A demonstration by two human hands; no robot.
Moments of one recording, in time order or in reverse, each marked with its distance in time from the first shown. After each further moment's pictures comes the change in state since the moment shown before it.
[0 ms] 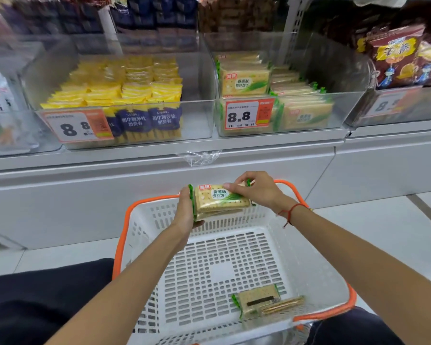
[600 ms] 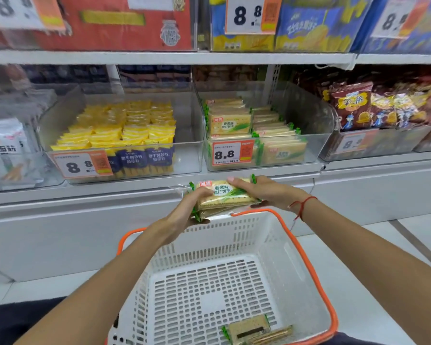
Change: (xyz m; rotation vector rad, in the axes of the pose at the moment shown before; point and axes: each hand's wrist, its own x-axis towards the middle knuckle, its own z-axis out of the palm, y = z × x) left_hand -0.020 0.079 0.015 0.108 -0.304 0.110; right_hand 0.001 -0.057 -0.076 -0.008 -0.239 0.203
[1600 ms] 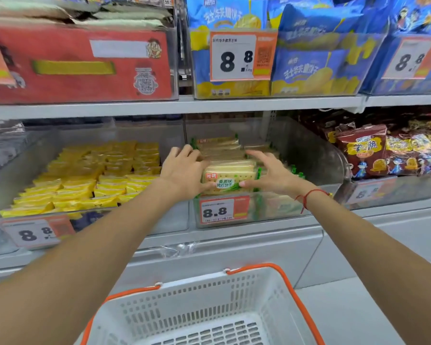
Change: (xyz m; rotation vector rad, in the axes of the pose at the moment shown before) left_hand 0.112 0.162 0.003 1.922 0.366 0.611; right_hand 0.089 -0.048 -0.124 -0.310 0.314 -0.395
